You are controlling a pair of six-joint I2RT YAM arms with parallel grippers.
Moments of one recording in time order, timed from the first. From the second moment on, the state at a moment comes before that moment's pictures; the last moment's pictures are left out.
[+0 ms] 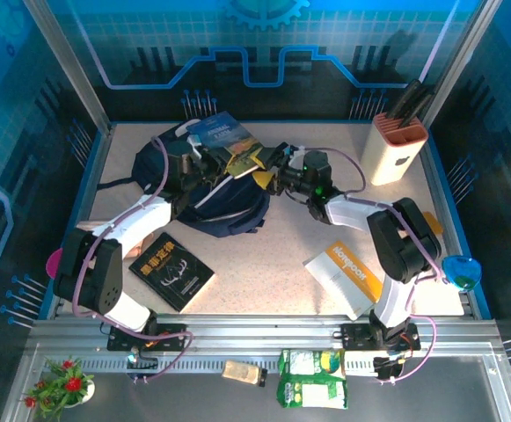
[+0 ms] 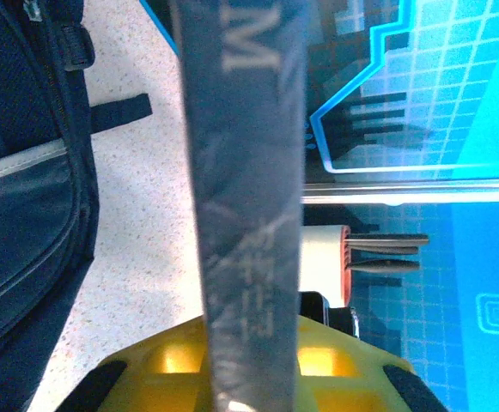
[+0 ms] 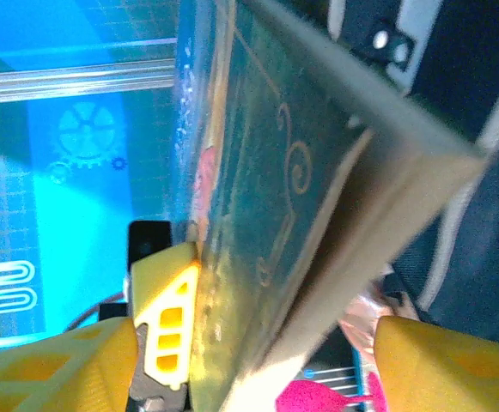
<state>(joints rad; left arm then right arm) -0.28 1.54 0.98 0.28 0.34 -1.30 0.48 1.82 1.04 0.70 -0.54 1.58</state>
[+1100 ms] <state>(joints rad) -0.26 1.50 1.03 -0.01 0.31 -0.99 0.36 1.81 0.97 0.64 -0.49 1.46</state>
